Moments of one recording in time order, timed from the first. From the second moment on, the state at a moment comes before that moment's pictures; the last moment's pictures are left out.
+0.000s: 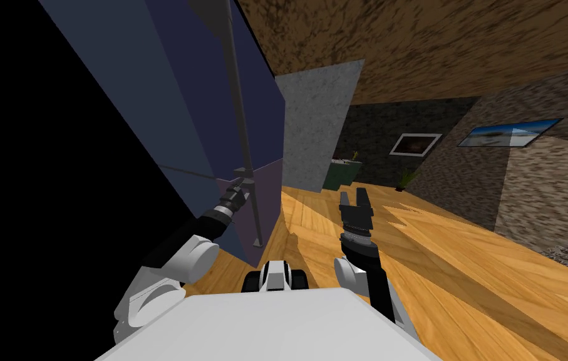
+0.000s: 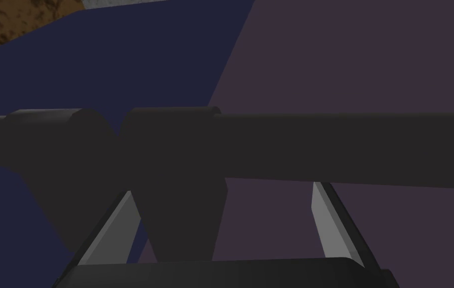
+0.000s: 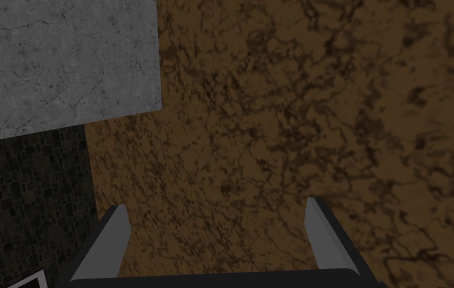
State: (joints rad) left arm 0.22 0.15 -0.10 -2.53 0.19 0.57 -0.02; right arm 0.51 0.02 -0.05 -2.34 0.04 -0.56 0.08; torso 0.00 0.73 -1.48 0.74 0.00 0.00
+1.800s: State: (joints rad) left arm 0.20 0.38 -0.16 -2.56 0.45 0.49 -0.01; right arm 0.51 0.02 -0.05 -2.34 0.04 -0.56 0.08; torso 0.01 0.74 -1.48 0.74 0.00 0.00
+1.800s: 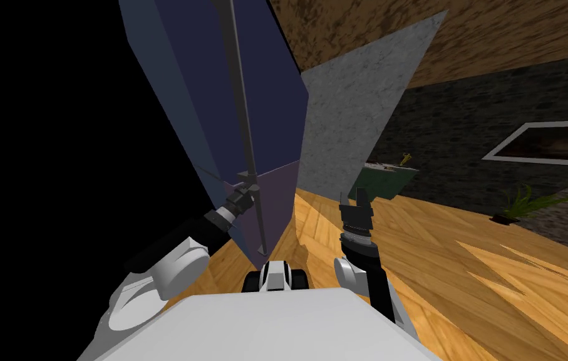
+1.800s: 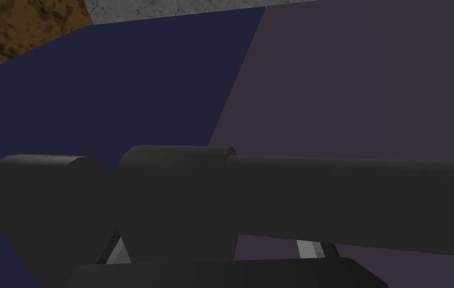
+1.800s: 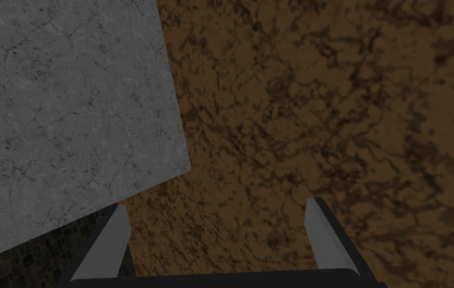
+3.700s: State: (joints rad) left arm 0.08 0.05 -0.01 -2.39 0.03 0.48 -0.02; right arm 0.51 0.02 -0.05 -2.34 0.04 -0.56 0.08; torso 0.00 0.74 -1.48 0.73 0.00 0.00
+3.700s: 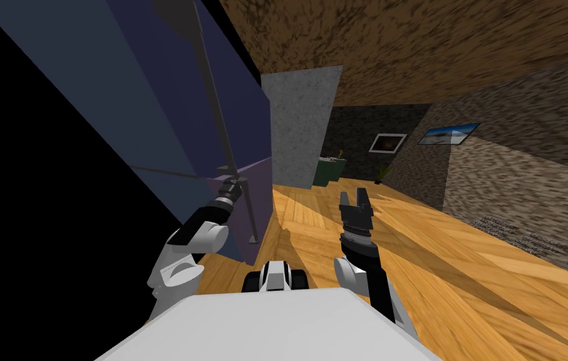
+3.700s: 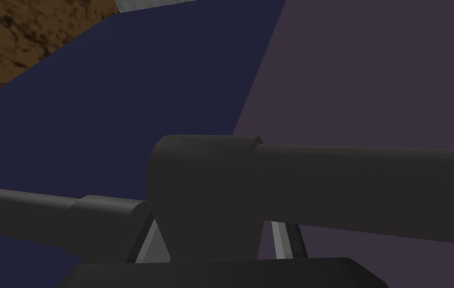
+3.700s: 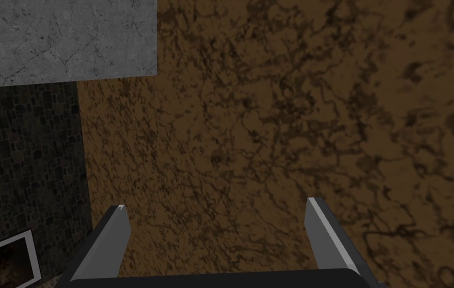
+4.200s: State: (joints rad) left arm -0.03 0.06 0.04 -2.25 0.01 0.46 -0.01; right arm 0.51 0.02 -0.05 -2.34 0.04 -0.56 0.08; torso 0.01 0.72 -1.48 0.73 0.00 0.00
